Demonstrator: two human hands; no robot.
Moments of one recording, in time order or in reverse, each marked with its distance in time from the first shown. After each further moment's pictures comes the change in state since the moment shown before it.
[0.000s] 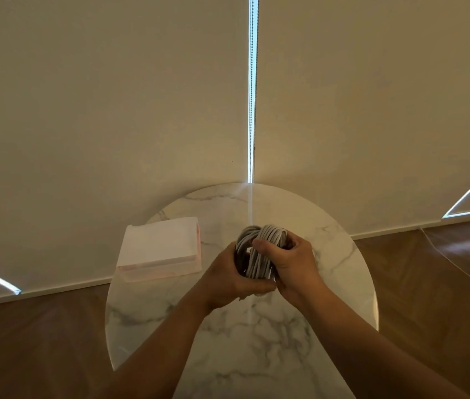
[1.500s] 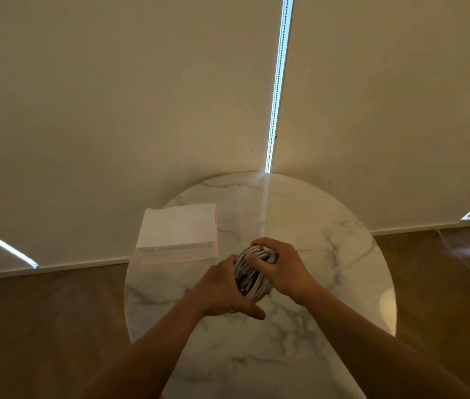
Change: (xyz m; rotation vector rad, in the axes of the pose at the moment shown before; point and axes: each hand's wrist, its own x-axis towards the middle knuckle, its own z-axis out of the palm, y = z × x) left_hand -0.027 -0.056 -0.040 0.529 0.014 -0.195; right_hand 0.020 0.065 0.018 -0.702 -0.284 -0.182
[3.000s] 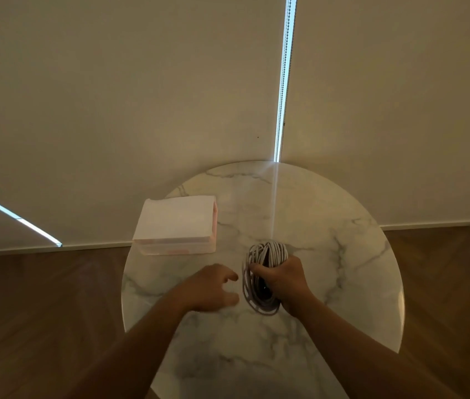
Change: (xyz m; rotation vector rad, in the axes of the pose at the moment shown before) left_hand 0.022 0.027 0.000 0.199 -0.210 -0.275; right_hand 0.014 0.050 -0.011 0.309 0.103 0.415
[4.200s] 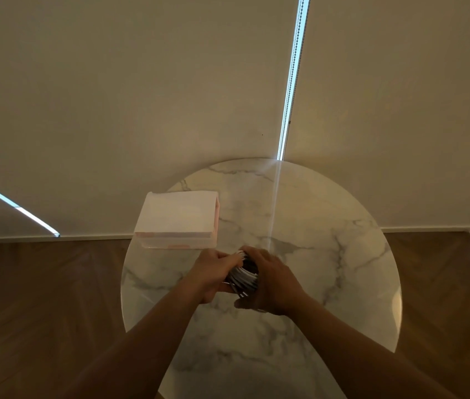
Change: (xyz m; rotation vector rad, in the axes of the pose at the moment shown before) left_hand 0.028 0.000 0.014 -1.035 0.235 -0.178; right_hand 0.004 0.012 0.007 -0.986 -0.375 -0.462
